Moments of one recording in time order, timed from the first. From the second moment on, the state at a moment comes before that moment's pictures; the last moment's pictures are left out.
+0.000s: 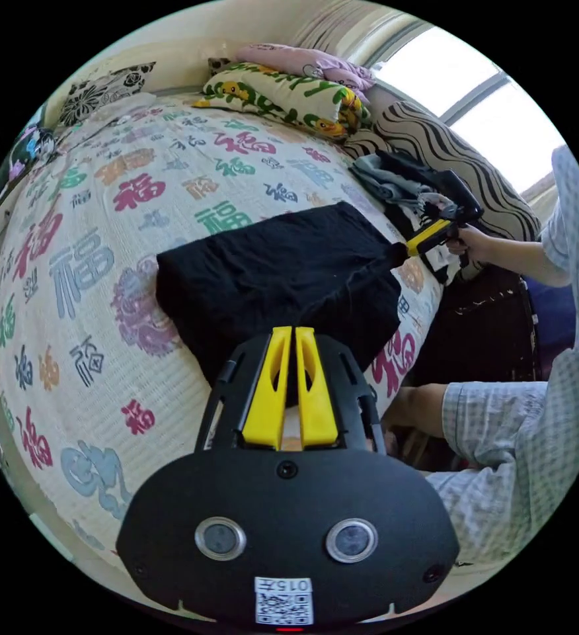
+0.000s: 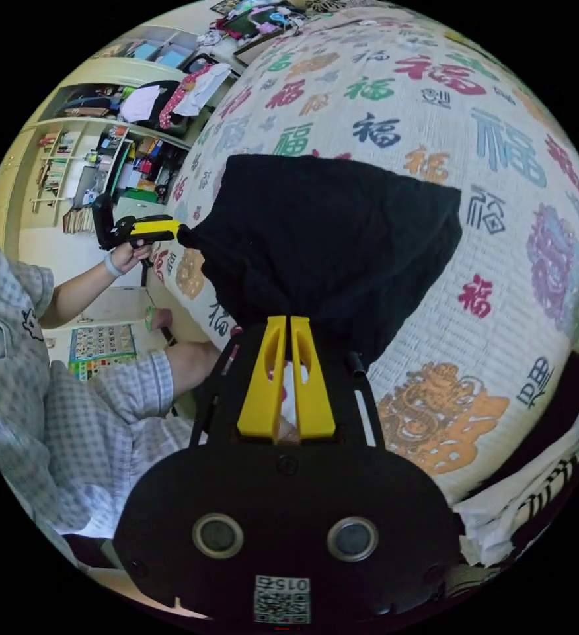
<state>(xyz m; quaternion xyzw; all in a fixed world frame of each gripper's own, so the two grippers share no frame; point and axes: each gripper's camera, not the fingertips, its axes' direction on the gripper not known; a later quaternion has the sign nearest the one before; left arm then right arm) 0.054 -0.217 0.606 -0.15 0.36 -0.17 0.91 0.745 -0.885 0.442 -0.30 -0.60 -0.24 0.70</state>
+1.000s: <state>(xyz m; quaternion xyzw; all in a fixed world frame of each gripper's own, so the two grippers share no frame) 0.069 -0.182 0.693 -0.25 0.37 -0.23 0.86 0.688 -0.864 0.475 -0.32 -0.62 -0.16 0.71</state>
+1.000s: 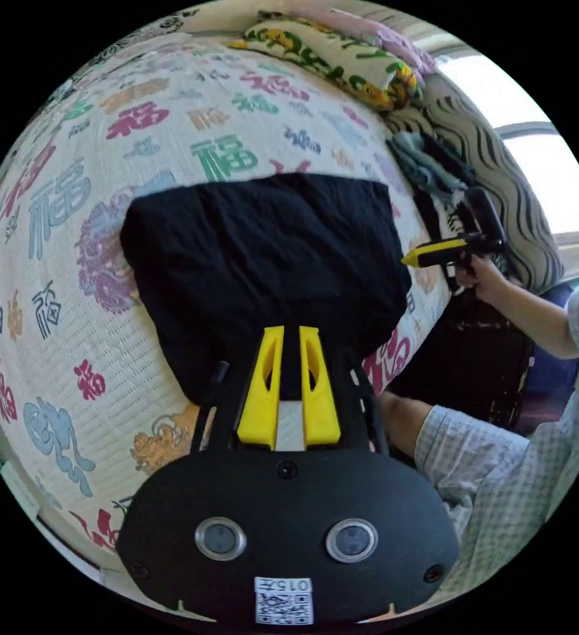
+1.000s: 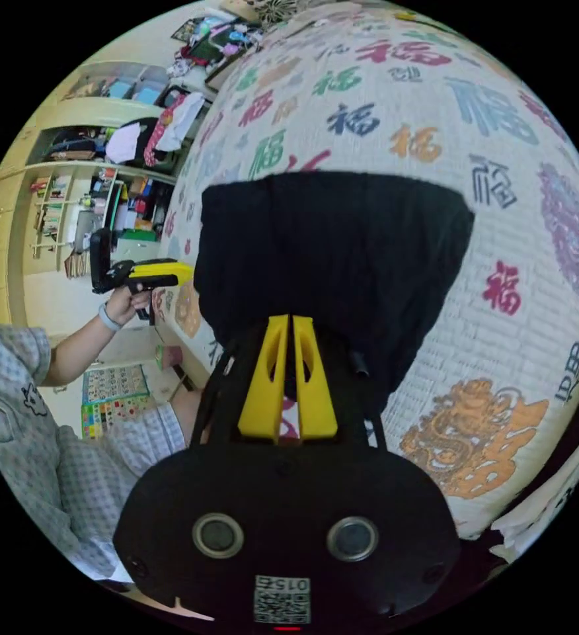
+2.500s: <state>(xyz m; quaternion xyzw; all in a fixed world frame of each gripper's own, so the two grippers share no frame) 0.076 -0.009 0.733 -0.13 0.31 -0.52 0.78 0.434 -1.065 0.365 -0.27 -0.54 -0.45 0.65</state>
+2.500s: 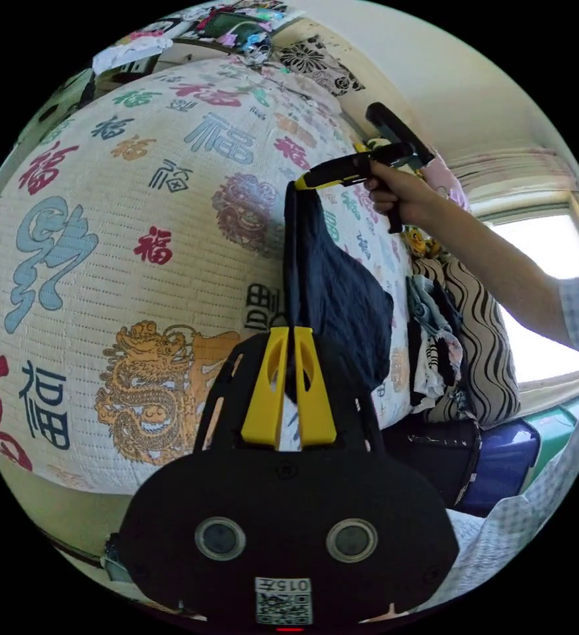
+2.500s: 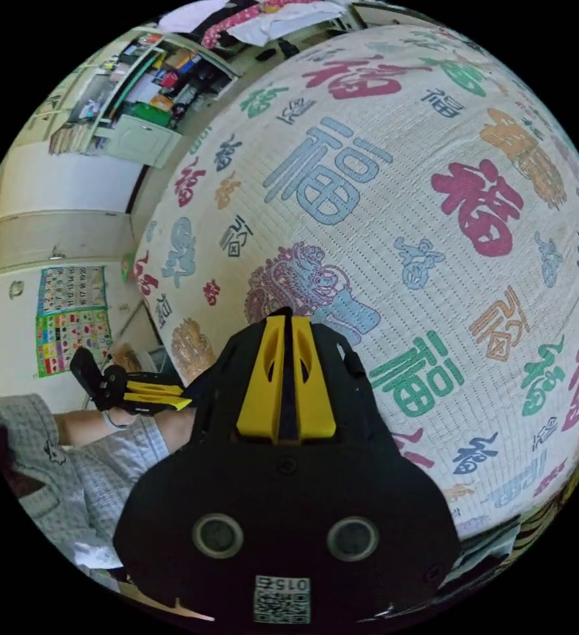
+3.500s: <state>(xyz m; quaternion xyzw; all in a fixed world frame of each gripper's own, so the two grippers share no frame) 0.344 -0.305 0.829 -0.09 0.38 -0.24 0.89 0.921 -0.965 0.613 -0.21 -0.69 -0.09 0.69</state>
